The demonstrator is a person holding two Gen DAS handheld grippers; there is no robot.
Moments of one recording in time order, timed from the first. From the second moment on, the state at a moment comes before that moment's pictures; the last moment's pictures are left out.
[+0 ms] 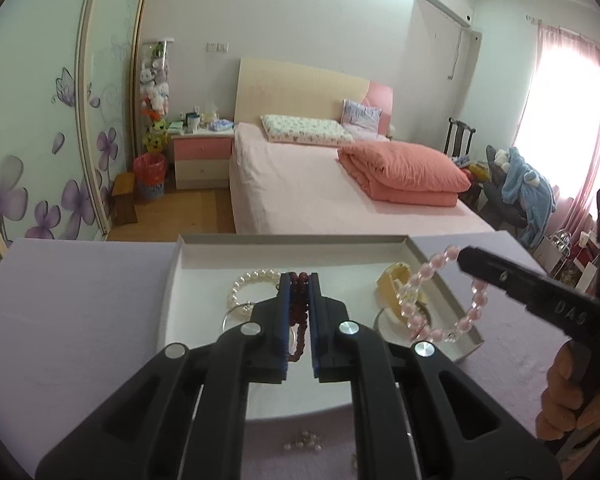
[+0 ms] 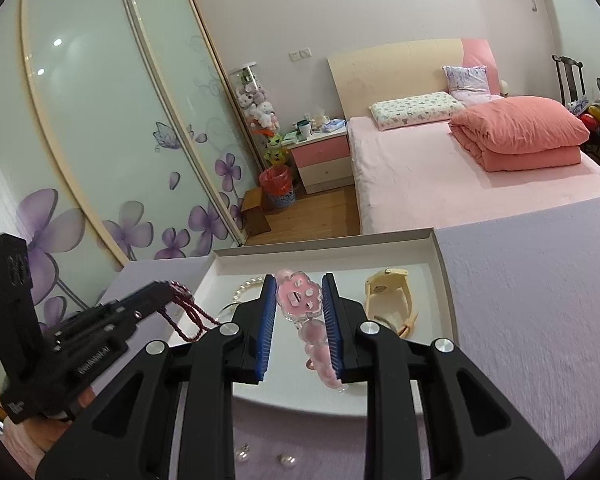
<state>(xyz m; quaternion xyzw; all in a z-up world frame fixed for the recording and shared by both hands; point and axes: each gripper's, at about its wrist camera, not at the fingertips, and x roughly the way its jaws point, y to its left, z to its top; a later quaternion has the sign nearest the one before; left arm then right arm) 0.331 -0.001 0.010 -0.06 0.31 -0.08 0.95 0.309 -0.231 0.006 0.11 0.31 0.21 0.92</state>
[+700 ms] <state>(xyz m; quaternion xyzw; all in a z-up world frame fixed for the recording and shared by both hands) 0.312 0.045 -0.003 -0.09 0.30 -0.02 0.95 0.325 -0.215 -0.008 0.11 0.32 0.21 0.92</state>
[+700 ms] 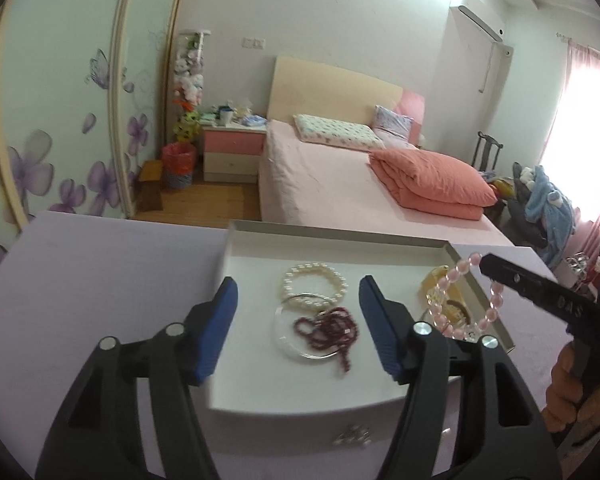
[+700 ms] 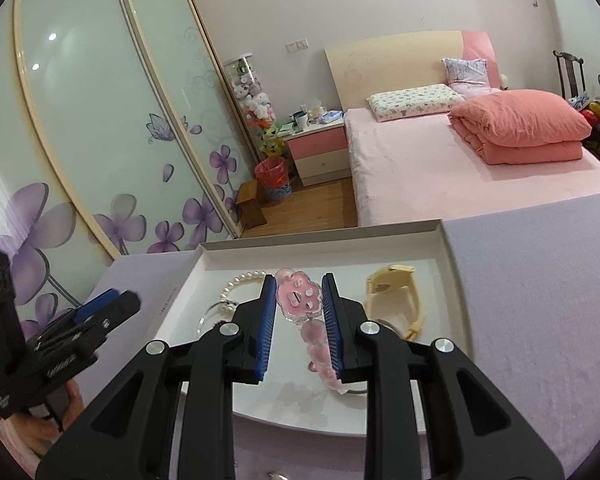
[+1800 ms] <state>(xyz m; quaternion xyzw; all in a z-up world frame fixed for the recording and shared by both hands) 0.260 0.055 0.009 -0.08 0.28 -0.02 0.96 0.307 -0.230 -0.011 0.09 0.32 0.14 0.93</state>
